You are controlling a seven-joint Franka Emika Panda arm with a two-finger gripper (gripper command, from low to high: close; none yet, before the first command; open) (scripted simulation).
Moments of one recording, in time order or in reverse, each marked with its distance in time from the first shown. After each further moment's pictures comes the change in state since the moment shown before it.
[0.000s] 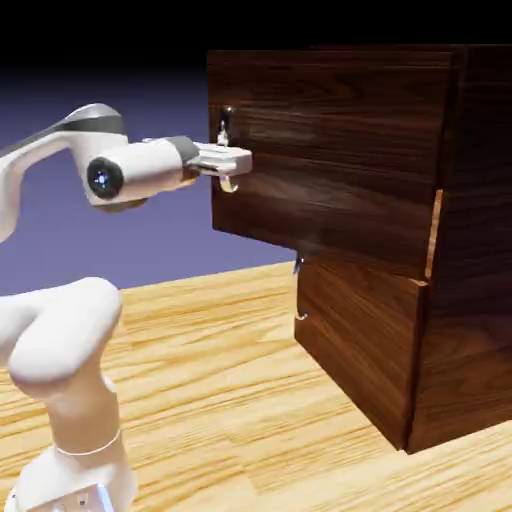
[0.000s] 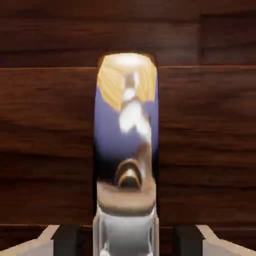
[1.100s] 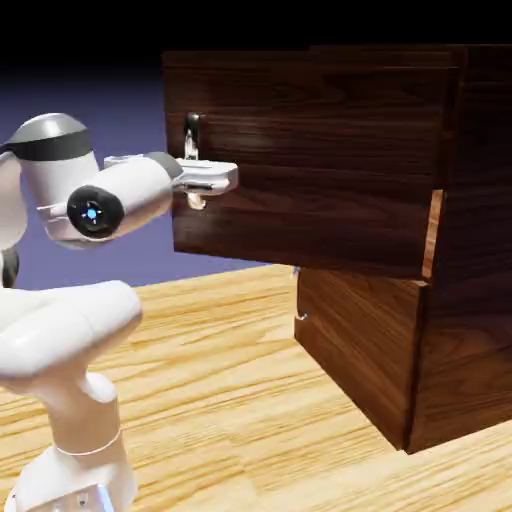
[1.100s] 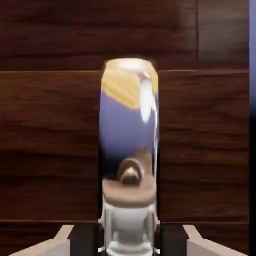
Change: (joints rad) arm -0.560 0.000 -0.658 -0.110 -0.415 -0.990 -0.134
